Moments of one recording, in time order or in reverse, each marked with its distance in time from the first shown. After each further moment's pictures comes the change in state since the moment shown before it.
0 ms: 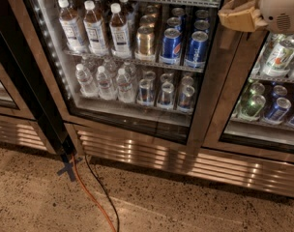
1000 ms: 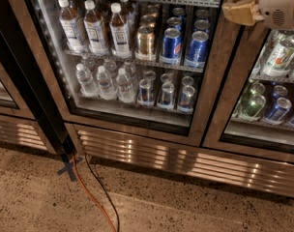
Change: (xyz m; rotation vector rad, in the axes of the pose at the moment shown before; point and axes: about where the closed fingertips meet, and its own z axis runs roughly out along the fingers) arm 0.014 -0.036 0.014 0.094 -0.003 0.041
